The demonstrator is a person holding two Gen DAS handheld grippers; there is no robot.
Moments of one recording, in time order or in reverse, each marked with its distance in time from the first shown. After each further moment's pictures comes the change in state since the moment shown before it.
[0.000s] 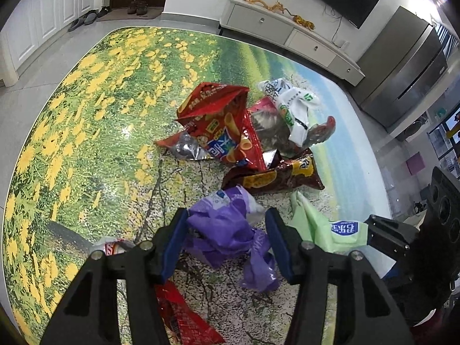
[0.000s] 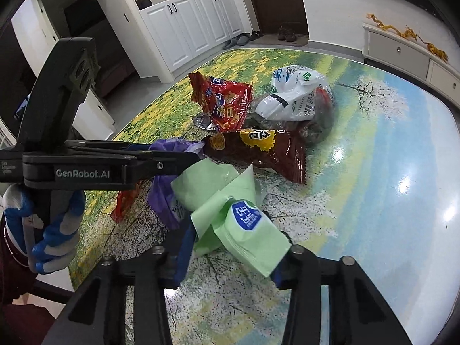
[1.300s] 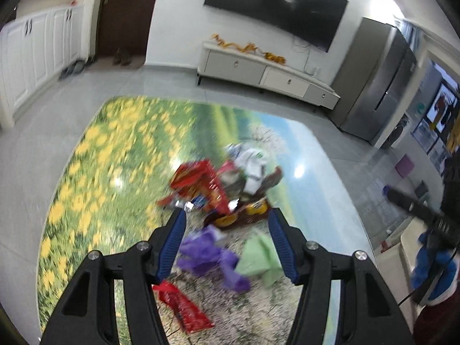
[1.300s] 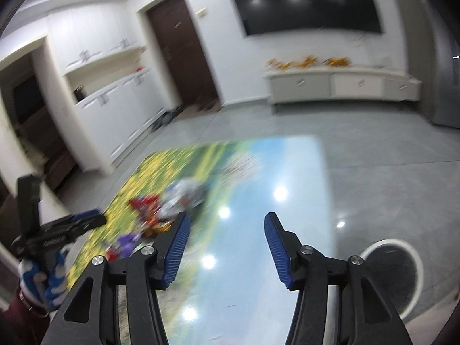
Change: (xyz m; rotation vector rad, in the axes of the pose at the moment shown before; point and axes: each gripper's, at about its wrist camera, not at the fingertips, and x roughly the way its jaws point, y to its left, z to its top) left arm -0.078 -0.013 0.002 0.112 -0.216 -0.048; right arm -0.159 -0.051 -0.008 0.273 -0.311 -0.222
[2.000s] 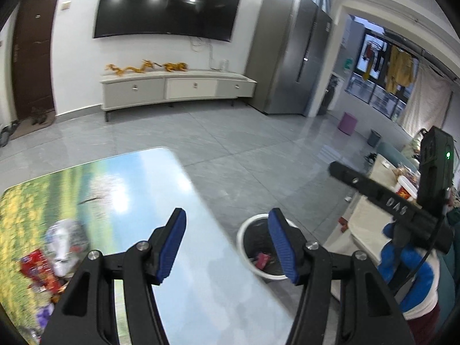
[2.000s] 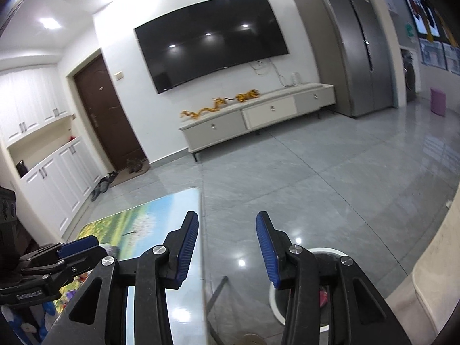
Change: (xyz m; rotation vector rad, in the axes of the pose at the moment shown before) left arm 0.024 -0.262 0.037 0.346 -0.056 -0.242; right arm -0.143 -0.136 -0.002 0.244 -0.327 -0.350
